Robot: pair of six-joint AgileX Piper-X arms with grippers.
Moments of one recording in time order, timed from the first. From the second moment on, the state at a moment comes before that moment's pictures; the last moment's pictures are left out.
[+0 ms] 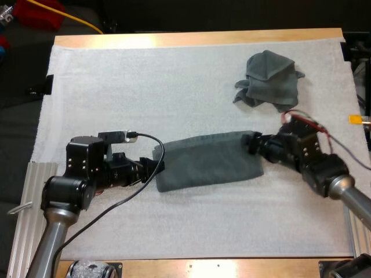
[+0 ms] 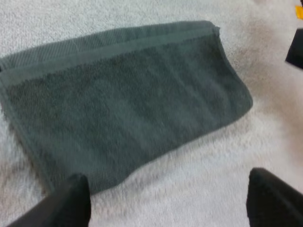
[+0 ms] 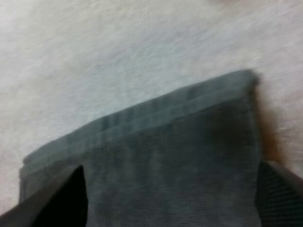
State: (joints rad) left arm -0.12 0.91 -0.72 0.83 0.61 -2.04; right arm 0.41 1.27 -0.72 0.35 -0.15 -1.19
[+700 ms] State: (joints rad) left arm -0.34 0.86 -0.72 0.90 0.56 -2.07; right arm 0.10 1.50 -0.76 0.51 -0.62 -1.53
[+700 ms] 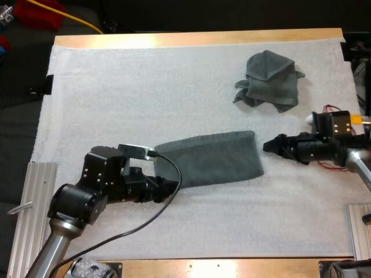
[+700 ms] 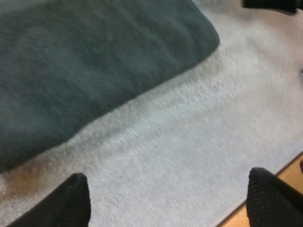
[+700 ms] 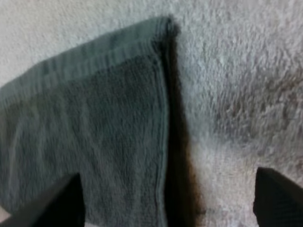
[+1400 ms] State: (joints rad) left arm -0.35 0.86 -0.72 0.92 0.56 -2.08; right arm 0.23 1.67 -0.77 0.33 -0.67 -1.39
